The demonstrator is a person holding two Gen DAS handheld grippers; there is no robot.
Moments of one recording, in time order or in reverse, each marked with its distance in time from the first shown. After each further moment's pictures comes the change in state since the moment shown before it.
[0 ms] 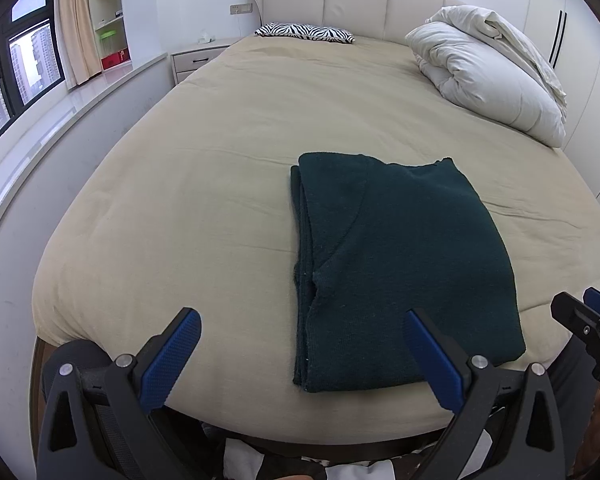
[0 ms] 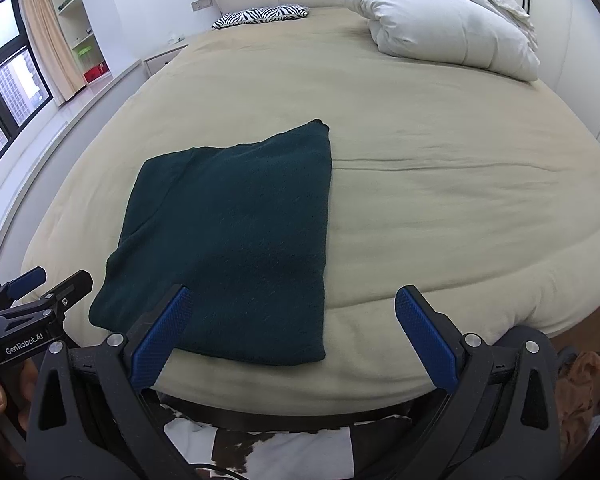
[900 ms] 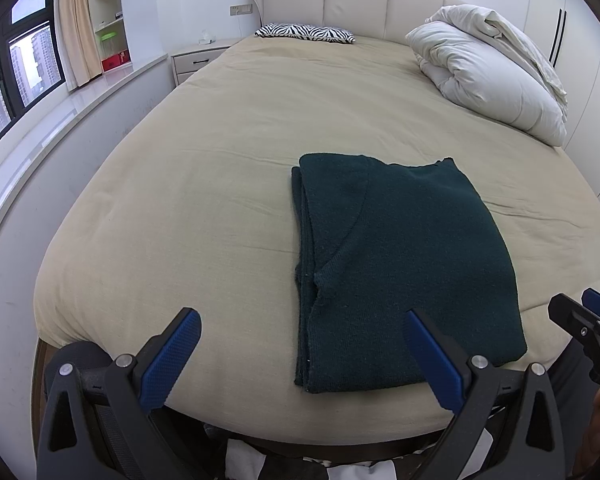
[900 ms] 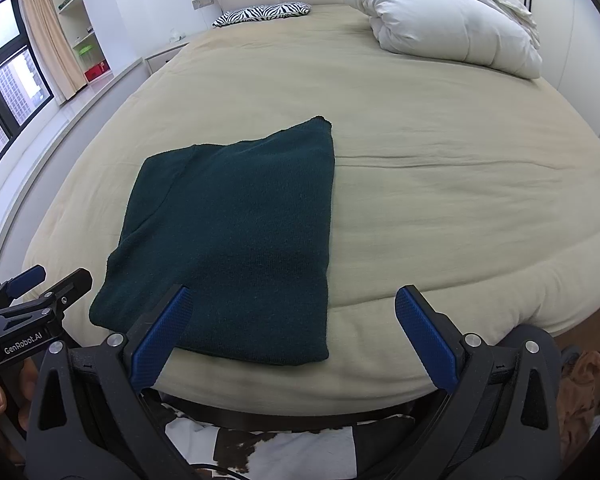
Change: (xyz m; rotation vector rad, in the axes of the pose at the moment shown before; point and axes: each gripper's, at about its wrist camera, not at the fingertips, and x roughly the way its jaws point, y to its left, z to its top) left arm 0.001 0.002 0.001 0.005 -0.002 0.006; right arm 0.007 0.005 -0.002 0.000 0.005 0.005
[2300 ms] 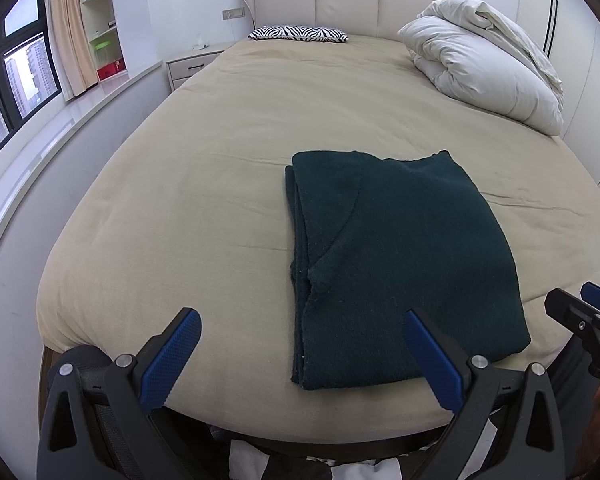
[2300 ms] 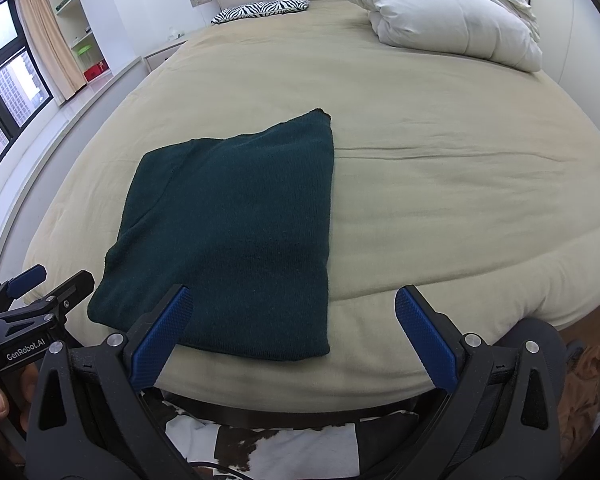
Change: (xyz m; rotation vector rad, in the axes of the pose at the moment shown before) left arm 0.000 -0.004 -0.004 0.041 -0.008 0.011; right arm 0.005 -0.003 -0.006 0.010 0.014 0.010
